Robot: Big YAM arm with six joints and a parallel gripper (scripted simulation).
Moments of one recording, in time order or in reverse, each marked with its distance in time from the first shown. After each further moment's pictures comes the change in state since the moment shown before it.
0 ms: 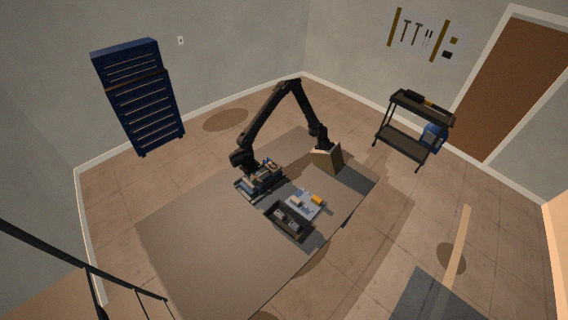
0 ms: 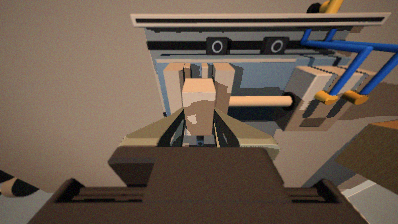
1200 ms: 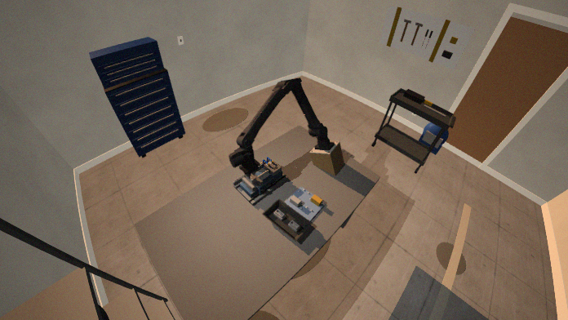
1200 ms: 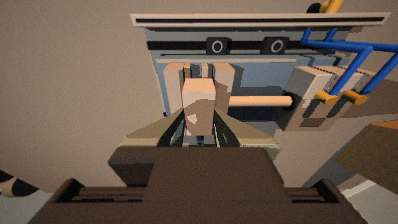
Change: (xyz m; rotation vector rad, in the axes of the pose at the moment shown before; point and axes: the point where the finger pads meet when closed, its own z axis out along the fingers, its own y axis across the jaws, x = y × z) arm 0.000 0.000 0.000 0.000 0.000 0.000
